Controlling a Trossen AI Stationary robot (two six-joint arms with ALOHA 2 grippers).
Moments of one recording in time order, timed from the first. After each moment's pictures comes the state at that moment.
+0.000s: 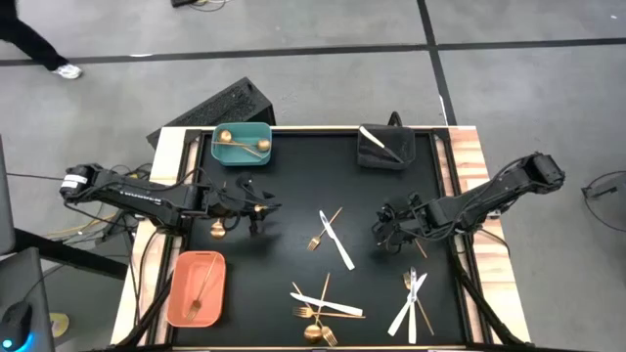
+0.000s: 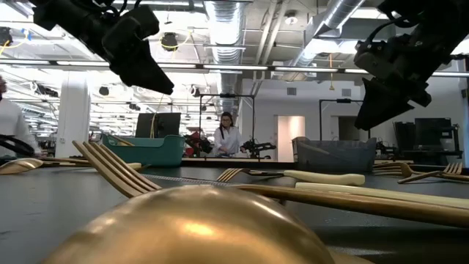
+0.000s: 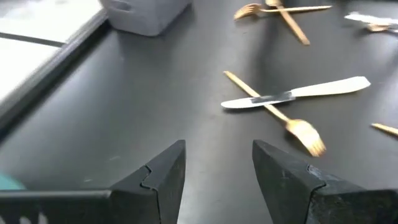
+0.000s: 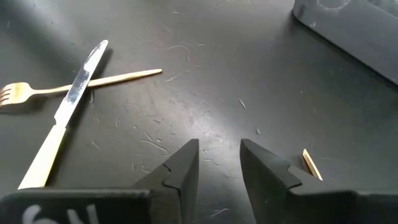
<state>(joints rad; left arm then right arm) -0.05 1.06 0.58 -0.13 -0.35 -0.19 0.31 1.21 0.65 -0.59 0.66 1.06</state>
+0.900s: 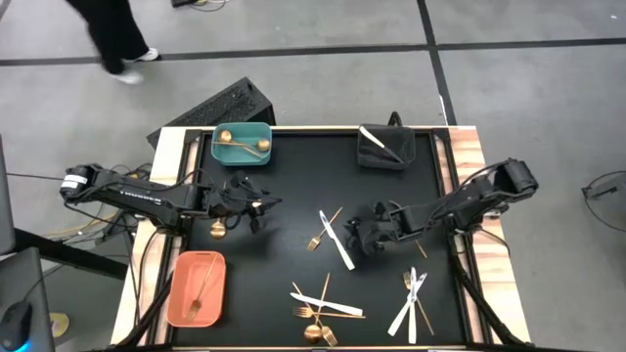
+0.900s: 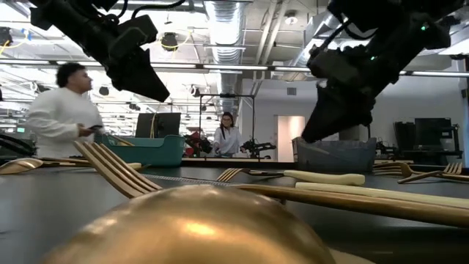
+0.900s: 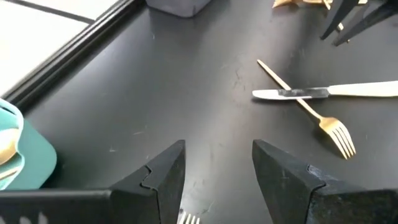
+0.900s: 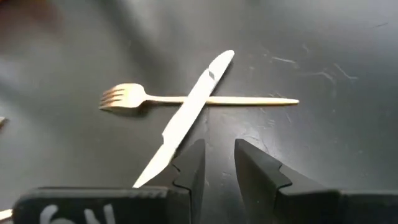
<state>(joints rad) -0.05 1.07 0.58 -0.20 -0.43 -0.31 0.25 1.53 0.72 -0.06 0.47 0.73</state>
